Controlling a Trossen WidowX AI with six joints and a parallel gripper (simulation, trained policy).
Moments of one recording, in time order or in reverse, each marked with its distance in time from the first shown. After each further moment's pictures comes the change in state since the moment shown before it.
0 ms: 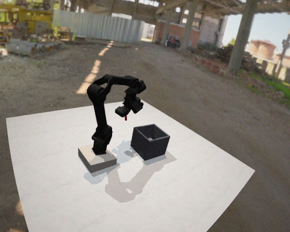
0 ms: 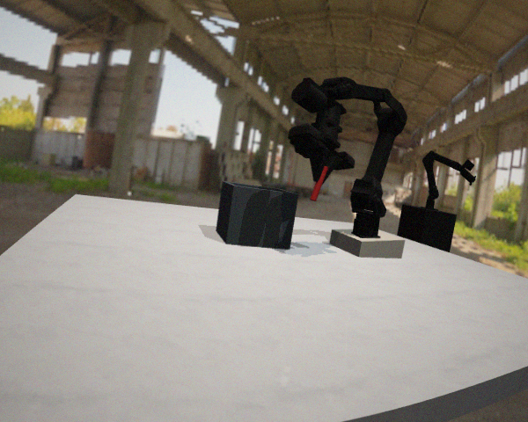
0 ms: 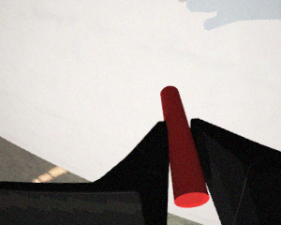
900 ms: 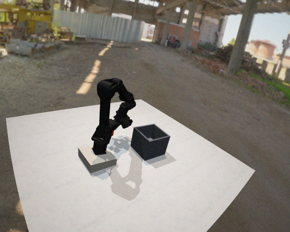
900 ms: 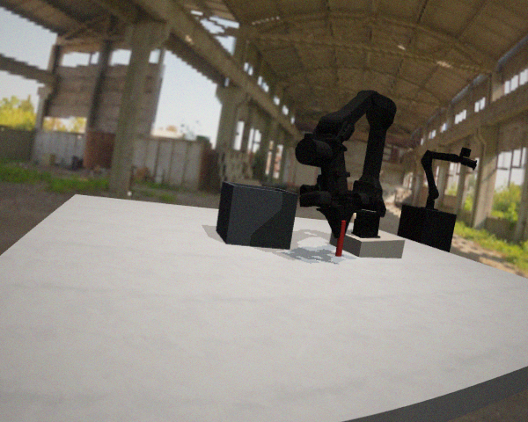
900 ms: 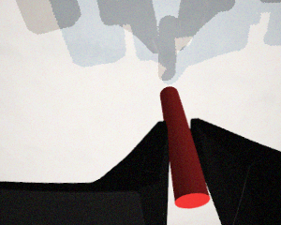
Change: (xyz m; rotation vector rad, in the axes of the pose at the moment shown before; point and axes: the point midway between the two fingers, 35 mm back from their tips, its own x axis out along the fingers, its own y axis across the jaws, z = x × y) arm 0.106 -0.067 -0.023 0.090 0.058 -0.318
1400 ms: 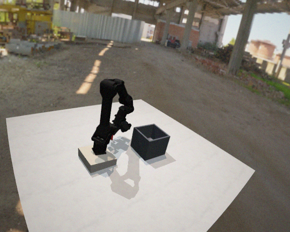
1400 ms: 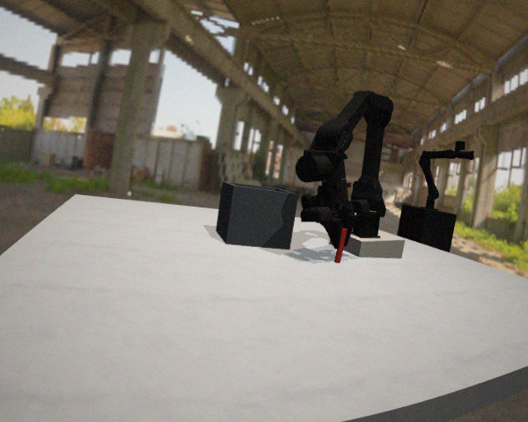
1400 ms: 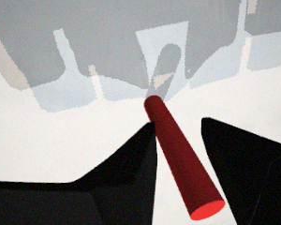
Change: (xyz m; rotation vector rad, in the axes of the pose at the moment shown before) arm 0.022 -0.019 0.015 0.031 -0.082 -0.122
